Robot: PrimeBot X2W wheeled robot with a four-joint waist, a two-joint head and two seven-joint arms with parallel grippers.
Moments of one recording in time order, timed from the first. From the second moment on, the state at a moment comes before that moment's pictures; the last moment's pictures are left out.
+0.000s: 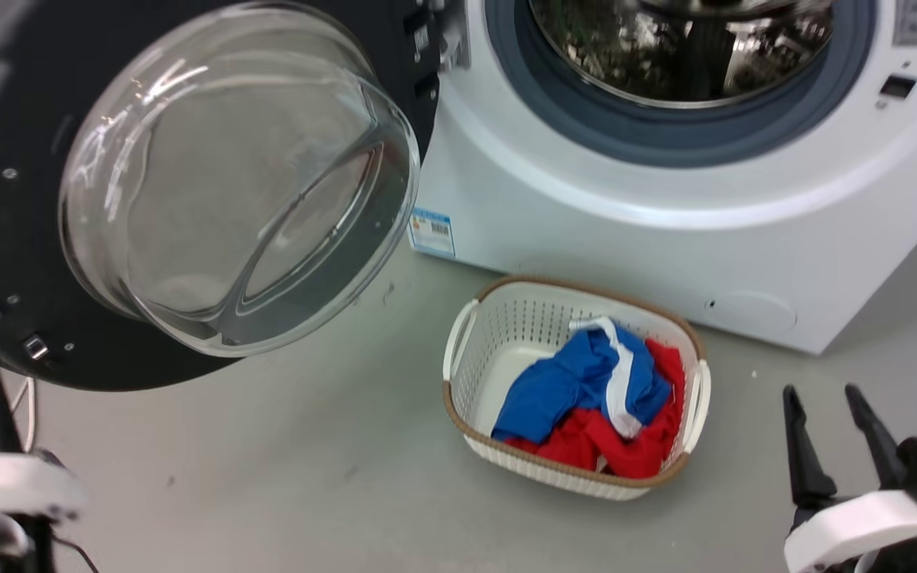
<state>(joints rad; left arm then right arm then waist) -0.15 0.46 0.07 0.35 -0.63 0.08 -0.26 0.01 -0.11 -0.08 0.13 0.16 0.13 -0.13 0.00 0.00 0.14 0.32</state>
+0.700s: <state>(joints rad) 0.04 0.30 -0.22 0.04 -0.46 0.16 -0.19 0.06 -0.06 -0.06 0.14 0.14 0.13 -0.15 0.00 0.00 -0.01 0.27</state>
